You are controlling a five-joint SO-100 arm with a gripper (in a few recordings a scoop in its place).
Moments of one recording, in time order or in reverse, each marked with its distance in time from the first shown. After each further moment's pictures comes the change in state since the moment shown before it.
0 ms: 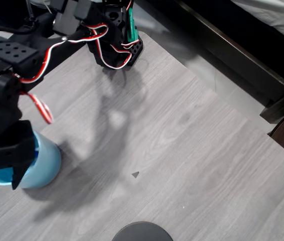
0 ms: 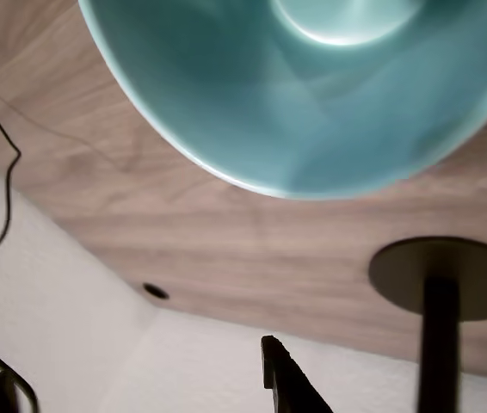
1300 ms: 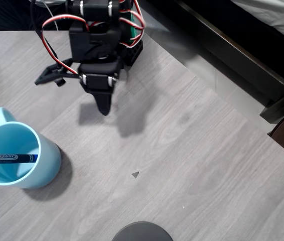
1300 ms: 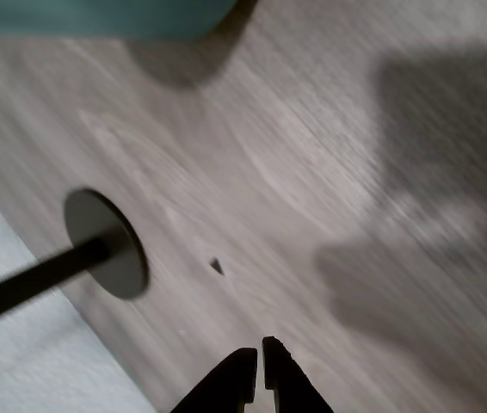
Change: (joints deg) arm -18.1 90.1 113.4 -22.9 -39.3
